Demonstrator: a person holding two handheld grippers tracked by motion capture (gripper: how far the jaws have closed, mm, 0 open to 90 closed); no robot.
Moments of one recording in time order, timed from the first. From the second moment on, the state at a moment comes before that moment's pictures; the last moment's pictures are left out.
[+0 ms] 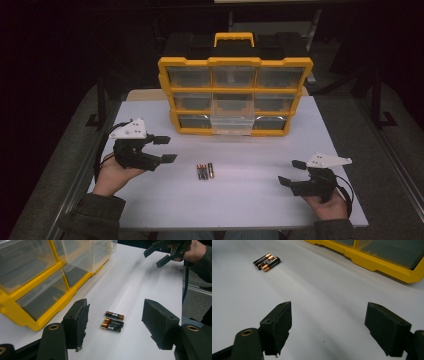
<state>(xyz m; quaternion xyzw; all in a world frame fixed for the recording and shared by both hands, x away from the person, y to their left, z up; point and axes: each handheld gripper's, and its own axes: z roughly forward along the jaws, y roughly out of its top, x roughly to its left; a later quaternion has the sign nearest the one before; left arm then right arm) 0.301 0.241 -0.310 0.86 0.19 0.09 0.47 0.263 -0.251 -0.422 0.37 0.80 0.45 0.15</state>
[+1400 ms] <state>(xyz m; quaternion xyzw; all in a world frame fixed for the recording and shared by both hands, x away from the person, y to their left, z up) 0.278 0.263 -0.382 0.85 0.26 0.14 0.43 0.263 -0.220 -0.405 0.34 0.81 0.46 0.13</state>
